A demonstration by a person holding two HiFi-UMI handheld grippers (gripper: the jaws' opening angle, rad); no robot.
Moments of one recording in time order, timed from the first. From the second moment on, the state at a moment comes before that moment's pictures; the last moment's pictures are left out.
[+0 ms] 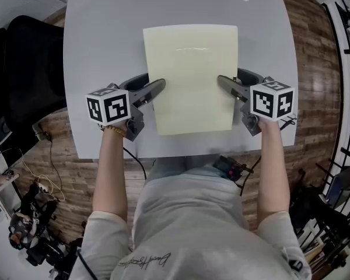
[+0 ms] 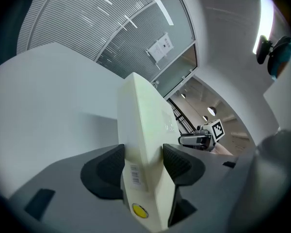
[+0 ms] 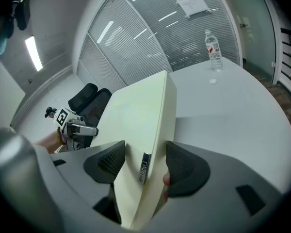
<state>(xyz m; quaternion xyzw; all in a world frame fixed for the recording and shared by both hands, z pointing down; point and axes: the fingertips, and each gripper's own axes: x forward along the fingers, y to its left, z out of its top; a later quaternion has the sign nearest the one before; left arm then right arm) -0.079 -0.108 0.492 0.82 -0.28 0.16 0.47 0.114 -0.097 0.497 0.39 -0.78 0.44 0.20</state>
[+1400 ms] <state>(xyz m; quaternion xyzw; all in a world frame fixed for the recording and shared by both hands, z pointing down) -0.087 -0.188 0.406 0.89 -0.33 0.14 0.28 0.106 -0.188 0.398 0.43 -0.87 0.18 0.18</state>
